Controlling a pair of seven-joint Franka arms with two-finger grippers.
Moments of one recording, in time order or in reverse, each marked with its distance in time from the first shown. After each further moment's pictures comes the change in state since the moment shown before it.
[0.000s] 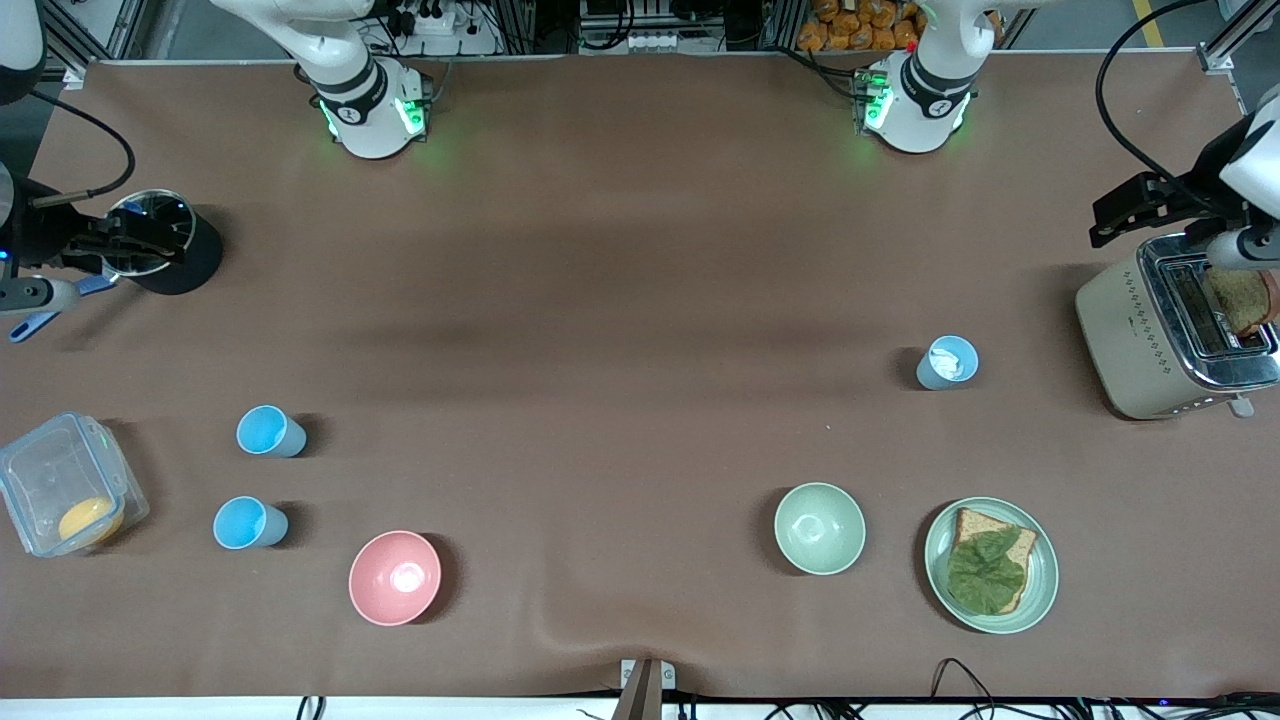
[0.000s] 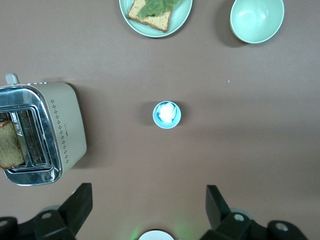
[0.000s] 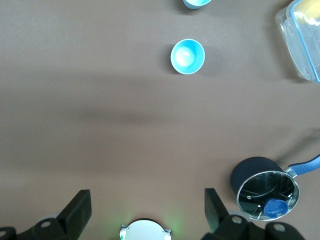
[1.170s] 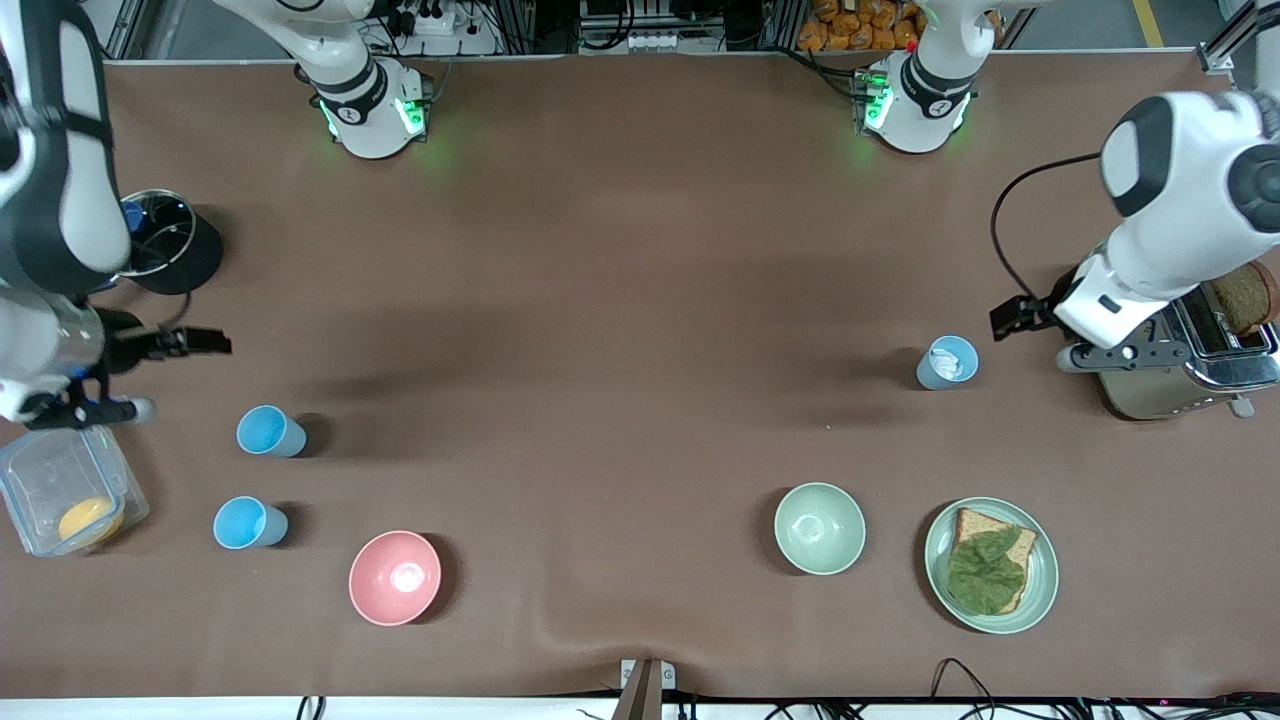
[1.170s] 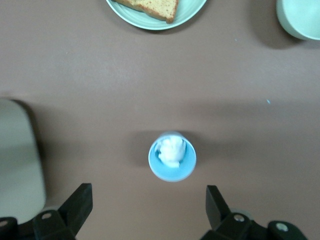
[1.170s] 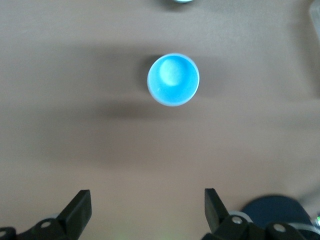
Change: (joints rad) left arm 0.027 0.019 0.004 -0.618 0.000 0.732 0.000; right arm -0.055 0.282 -0.008 -0.071 0.000 0.275 -0.031
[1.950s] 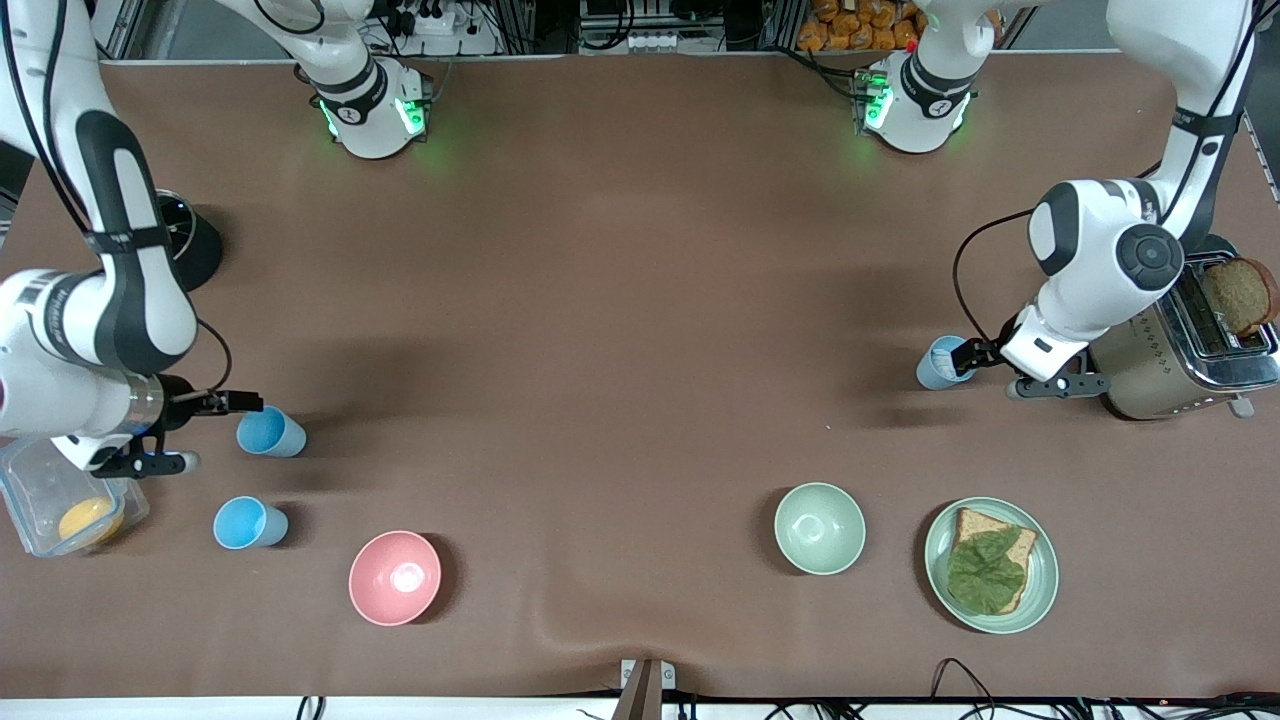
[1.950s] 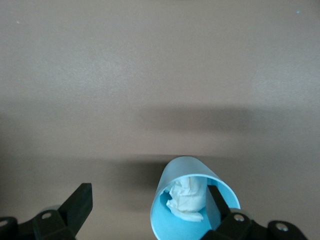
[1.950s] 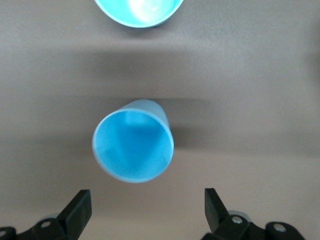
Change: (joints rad) left arm 0.037 0.201 0.000 -0.149 0.000 0.363 0.001; right arm -0.043 0.188 -0.005 -0.045 -0.010 0.299 -0.054
